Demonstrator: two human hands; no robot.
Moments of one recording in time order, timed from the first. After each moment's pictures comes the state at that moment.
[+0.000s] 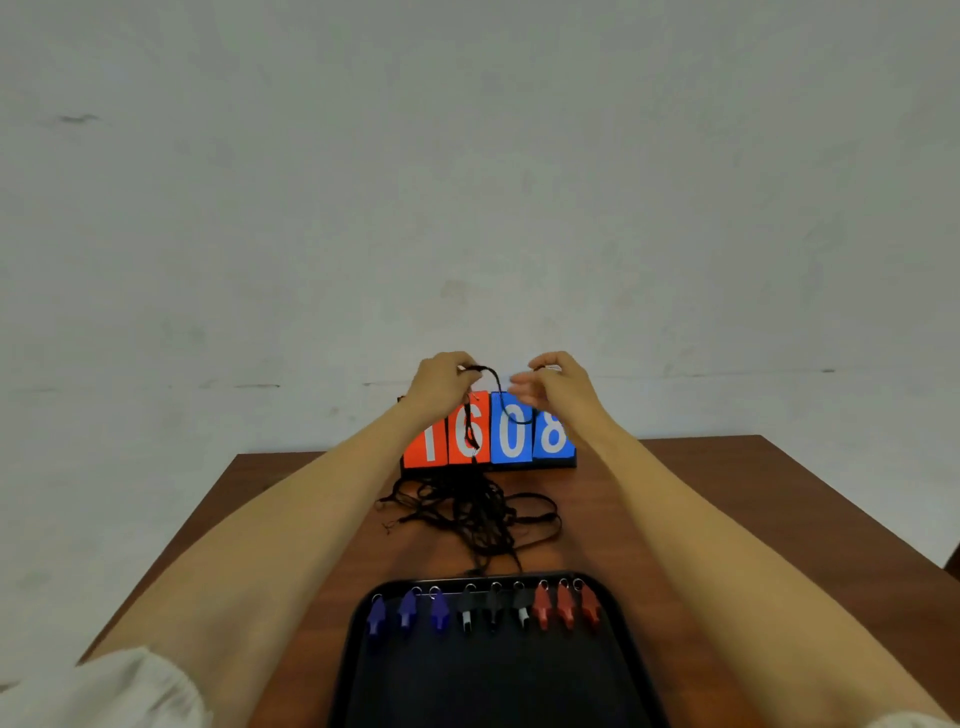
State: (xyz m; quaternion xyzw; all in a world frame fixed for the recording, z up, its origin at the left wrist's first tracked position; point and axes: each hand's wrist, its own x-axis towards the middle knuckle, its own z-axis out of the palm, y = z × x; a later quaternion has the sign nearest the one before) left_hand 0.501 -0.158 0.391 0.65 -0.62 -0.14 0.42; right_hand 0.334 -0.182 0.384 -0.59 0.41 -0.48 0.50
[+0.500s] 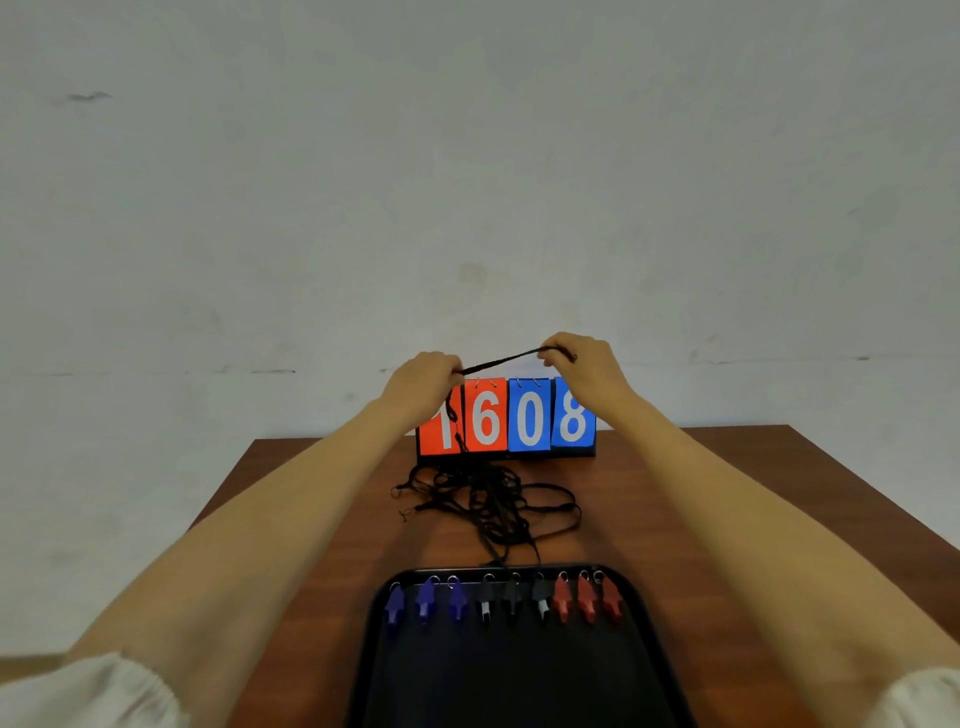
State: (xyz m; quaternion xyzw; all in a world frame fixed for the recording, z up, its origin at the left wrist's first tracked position) left_hand 0.544 -0.153 0.376 0.68 -0.70 0.02 0.22; right_hand 0.332 -0.208 0.387 -0.80 0.43 -0.38 0.17
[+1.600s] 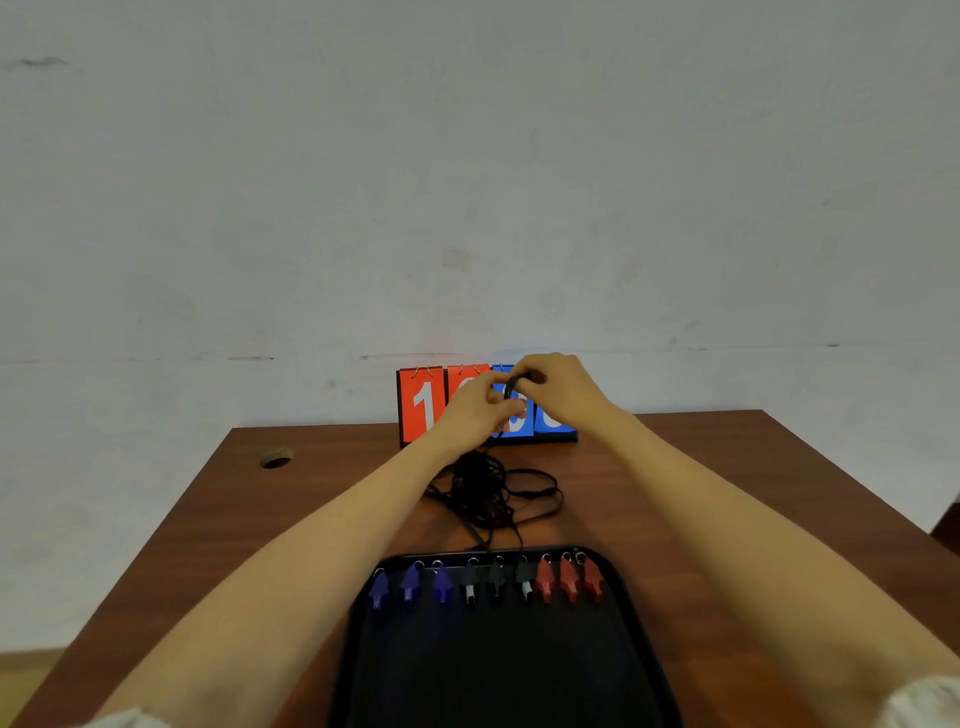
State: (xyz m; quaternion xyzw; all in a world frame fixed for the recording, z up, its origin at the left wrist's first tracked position) left_hand 0.471 -0.139 0.340 0.57 -0.63 -0.31 0.42; right_hand 0.334 -0.185 0.367 -0.84 0.43 -0.29 0.17
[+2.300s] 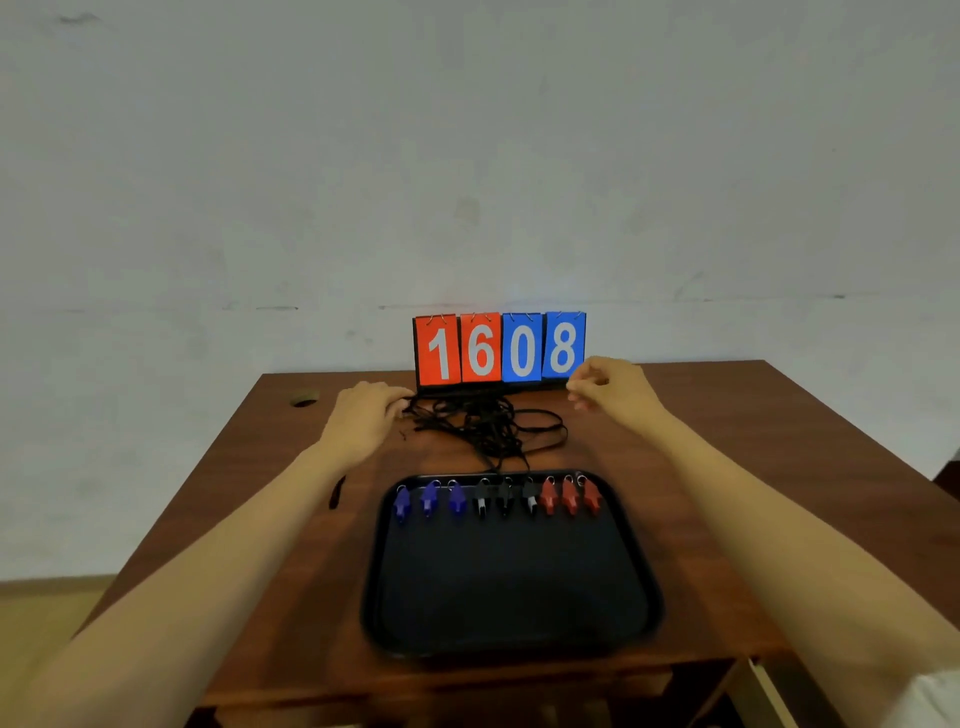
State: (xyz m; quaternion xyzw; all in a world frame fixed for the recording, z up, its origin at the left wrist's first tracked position) left_hand 0.569 -0.027 0.286 0.72 -0.67 0.02 0.20; right_hand 0.265 -0.127 0.306 -0.75 0.50 -0.32 0.30
